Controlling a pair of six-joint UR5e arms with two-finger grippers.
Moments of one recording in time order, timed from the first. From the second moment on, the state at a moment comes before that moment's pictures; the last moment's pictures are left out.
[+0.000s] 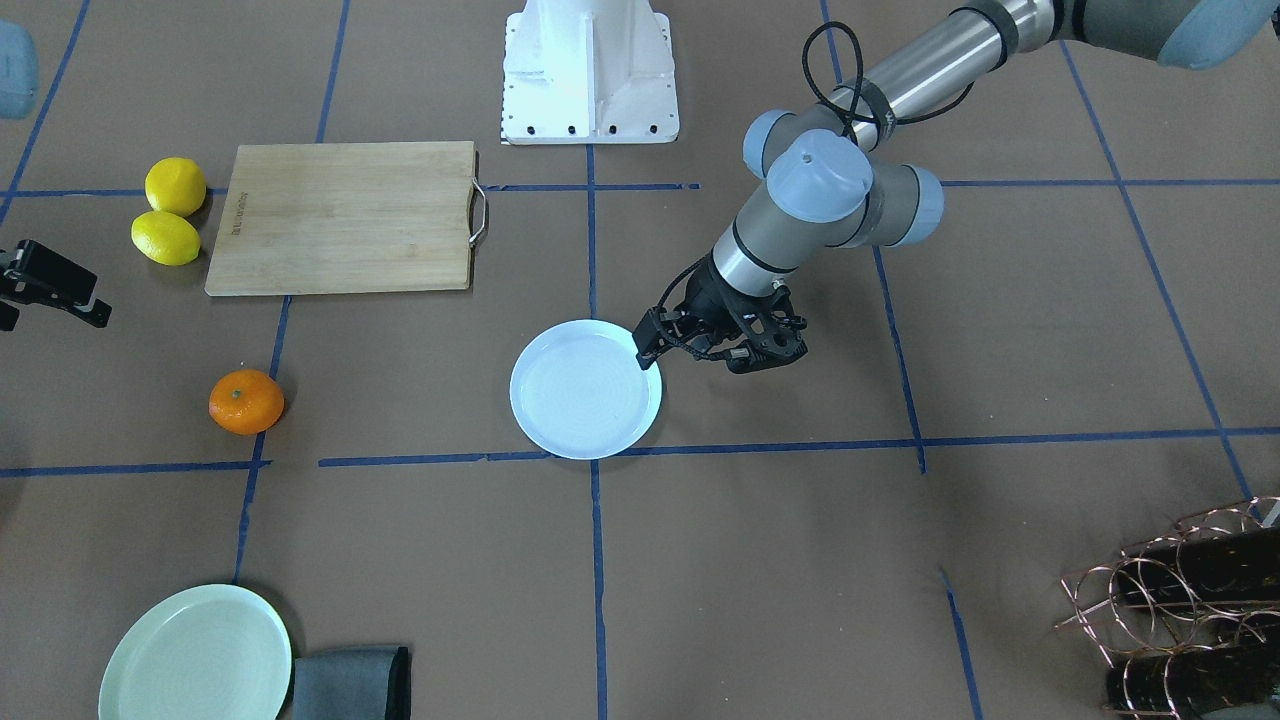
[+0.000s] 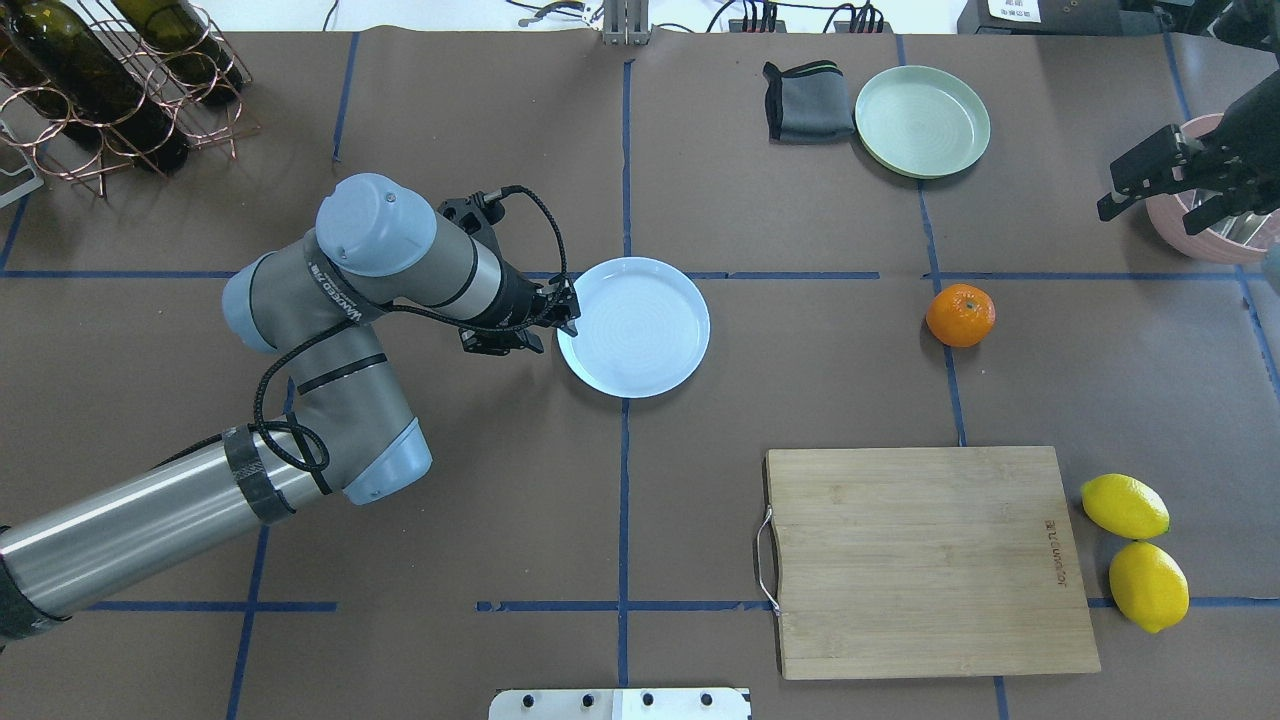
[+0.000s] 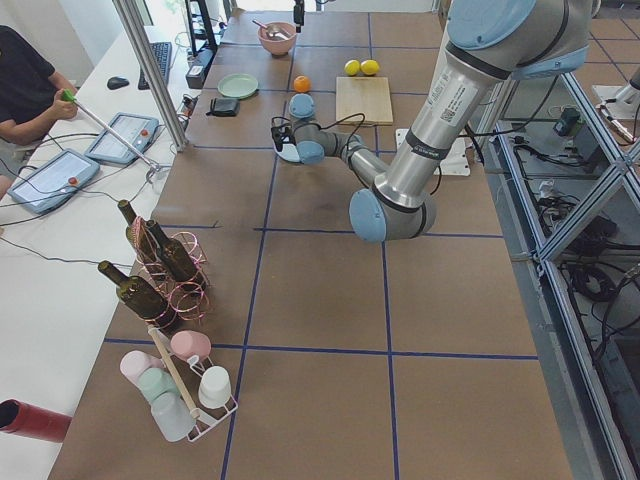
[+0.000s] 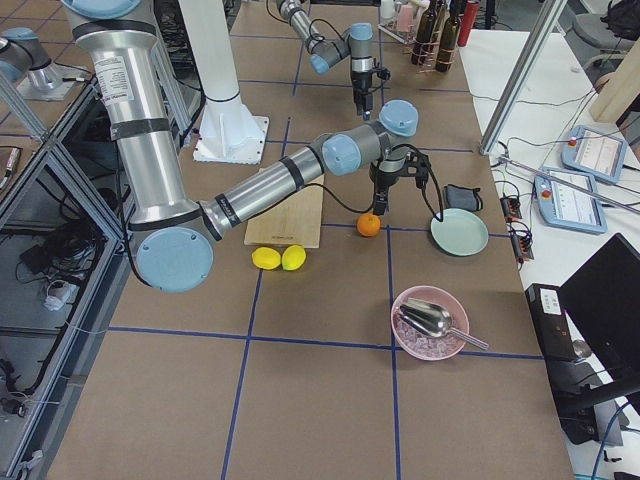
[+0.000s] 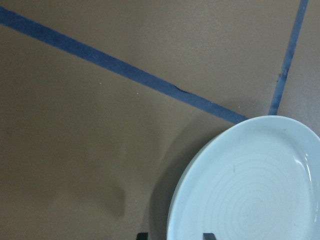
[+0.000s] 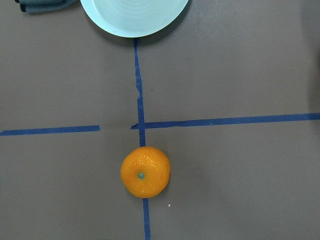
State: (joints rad) left arm -0.66 -2.21 -1.46 -2.19 -2.04 -1.61; right arm 1.18 -1.35 1.88 -1.65 2.38 0.65
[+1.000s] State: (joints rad) left arm -0.89 -2.07 -1.72 -1.85 -2.09 -1.10; right arm 0.85 -1.39 1.77 -1.27 2.07 0.95
